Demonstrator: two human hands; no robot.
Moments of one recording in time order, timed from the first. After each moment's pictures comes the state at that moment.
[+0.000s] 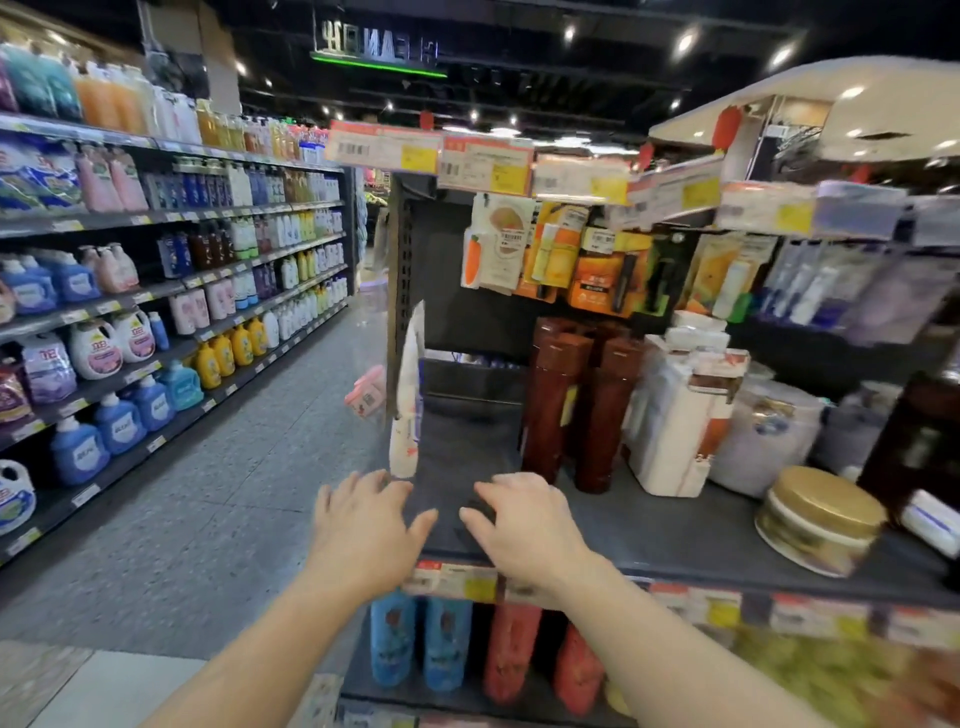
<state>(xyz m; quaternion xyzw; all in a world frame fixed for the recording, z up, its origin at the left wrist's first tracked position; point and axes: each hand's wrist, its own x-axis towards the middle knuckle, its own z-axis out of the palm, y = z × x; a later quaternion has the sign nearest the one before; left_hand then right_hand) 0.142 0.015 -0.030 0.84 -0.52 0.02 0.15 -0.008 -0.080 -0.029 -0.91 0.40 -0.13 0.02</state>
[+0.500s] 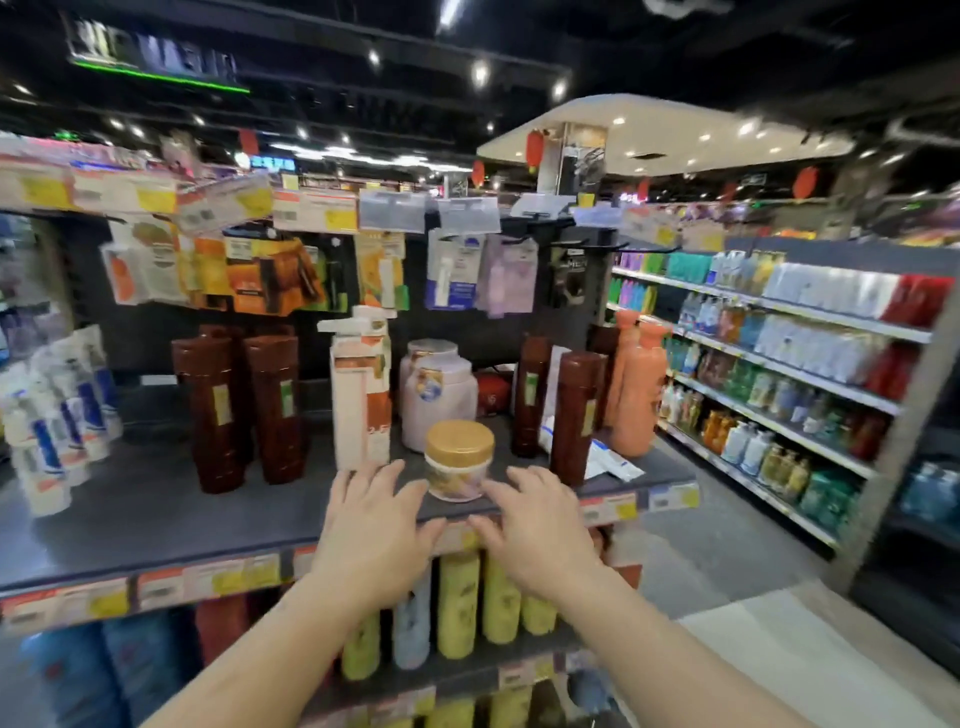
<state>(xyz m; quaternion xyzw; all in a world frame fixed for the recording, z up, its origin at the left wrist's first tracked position) -0.196 -0.048 0.004 0.69 -0.70 0.08 0.13 -0.375 -0.087 -0.008 -0.82 0.54 -0.18 -0.03</state>
